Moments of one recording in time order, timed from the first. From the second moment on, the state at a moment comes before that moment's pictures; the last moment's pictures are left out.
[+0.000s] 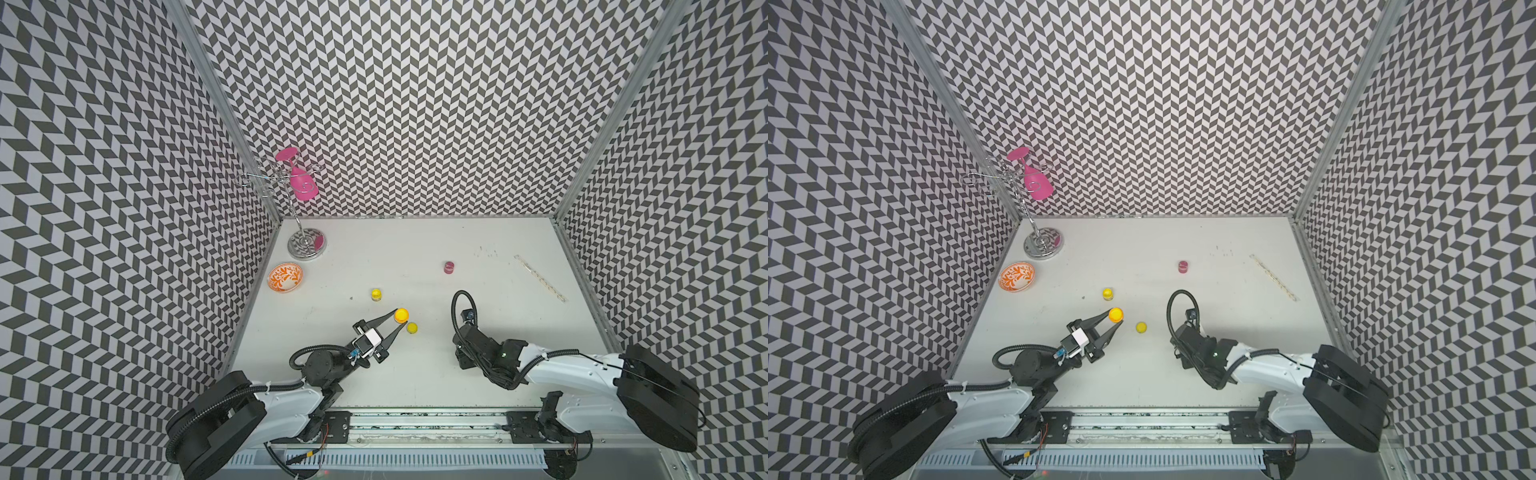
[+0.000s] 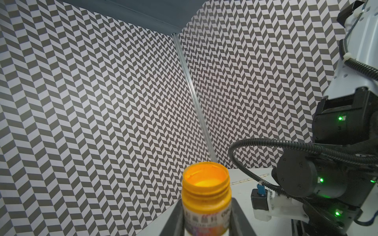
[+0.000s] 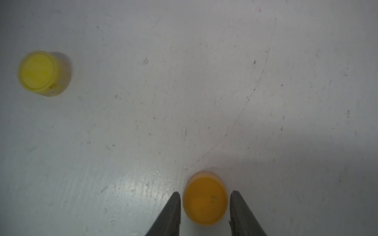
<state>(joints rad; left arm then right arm) -0.82 1.11 0.03 1.51 0.17 0.30 0.97 1.30 0.49 -0.28 0.35 0.68</state>
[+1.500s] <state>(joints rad) -0.82 1.11 0.03 1.49 0.17 0.29 0.97 1.33 0.49 -0.26 0.36 0.68</state>
